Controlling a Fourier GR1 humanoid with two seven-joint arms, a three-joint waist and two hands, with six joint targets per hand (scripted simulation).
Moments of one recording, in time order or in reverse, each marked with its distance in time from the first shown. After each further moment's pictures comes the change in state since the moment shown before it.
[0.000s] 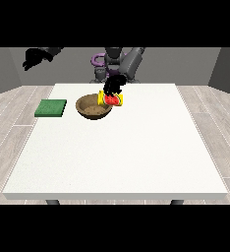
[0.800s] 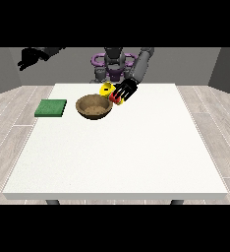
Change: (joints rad) left arm 0.184 0.063 0.384 -0.269 0.587 -0.121 -0.552; right arm 0.029 -0.045 -0.042 -0.105 -0.055 0.033 0.038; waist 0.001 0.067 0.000
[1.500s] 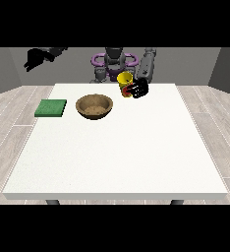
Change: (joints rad) left arm 0.166 -0.020 0.201 -0.140 0.366 -0.318 -0.286; right arm 0.068 0.032 0.009 -0.074 0.020 -0.052 0.024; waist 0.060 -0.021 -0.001
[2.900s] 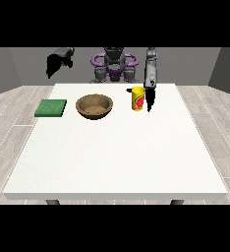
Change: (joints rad) left arm 0.189 -0.008 0.135 -0.064 0.258 -0.360 -0.129; right arm -0.043 0.140 0.147 -0.197 0.091 -0.152 0.068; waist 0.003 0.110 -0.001
